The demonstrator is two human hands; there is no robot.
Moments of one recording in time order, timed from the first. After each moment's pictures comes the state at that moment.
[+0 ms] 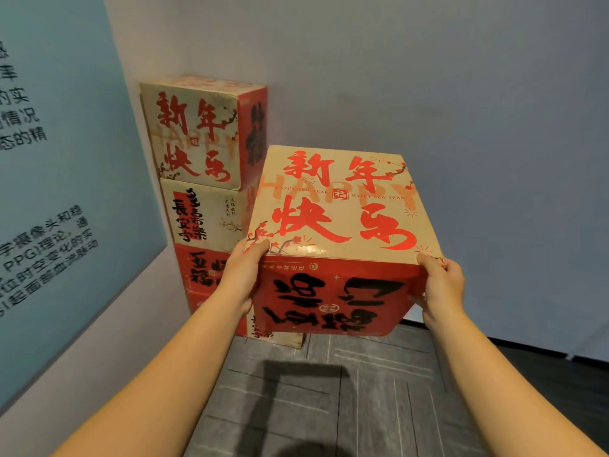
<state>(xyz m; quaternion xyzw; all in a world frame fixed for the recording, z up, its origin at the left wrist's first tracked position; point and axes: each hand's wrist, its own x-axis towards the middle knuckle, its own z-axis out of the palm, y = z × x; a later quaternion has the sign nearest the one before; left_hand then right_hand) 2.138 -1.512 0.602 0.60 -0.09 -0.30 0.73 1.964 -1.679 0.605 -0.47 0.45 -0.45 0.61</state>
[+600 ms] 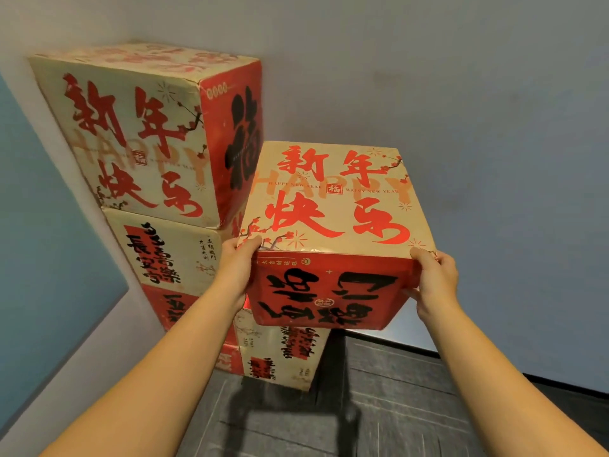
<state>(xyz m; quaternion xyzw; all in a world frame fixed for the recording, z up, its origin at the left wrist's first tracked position) 2.386 -1.723 0.557 0.65 -0.03 -0.29 0.70 2.217 -1.893 0.561 -0.48 0.48 -0.40 0.61</state>
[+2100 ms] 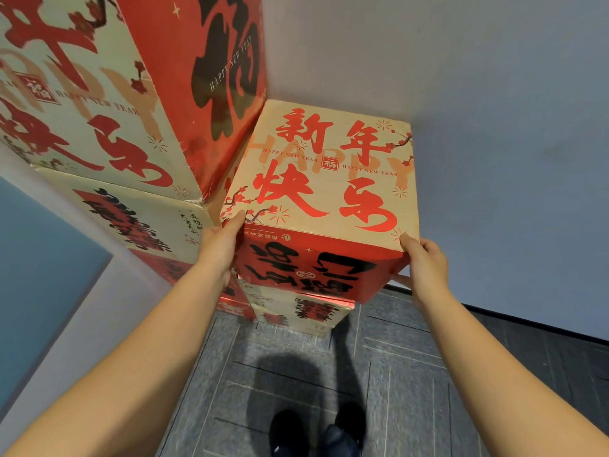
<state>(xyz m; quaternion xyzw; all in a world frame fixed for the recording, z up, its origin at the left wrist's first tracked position) 2.505 -1.783 0.463 0.70 0.10 -0.31 0.63 2.325 -1.953 0.450 -0.54 0.54 -0.24 0.60</state>
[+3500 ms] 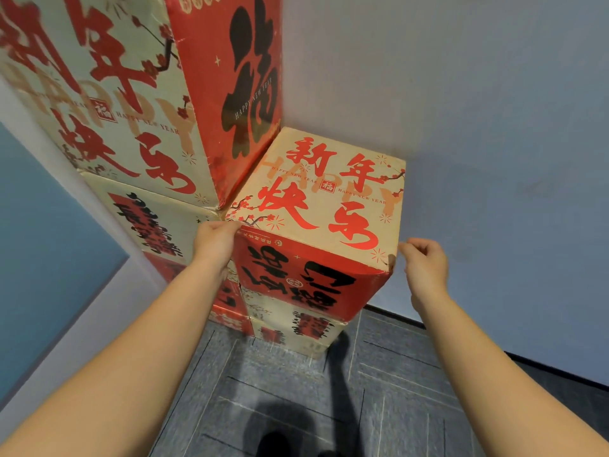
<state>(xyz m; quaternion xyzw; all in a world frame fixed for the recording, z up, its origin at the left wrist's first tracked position) 2.495 -1.768 0.493 0.75 0.09 -0.23 0.61 2.320 -1.952 0.491 -0.61 0.53 -0.26 0.53</state>
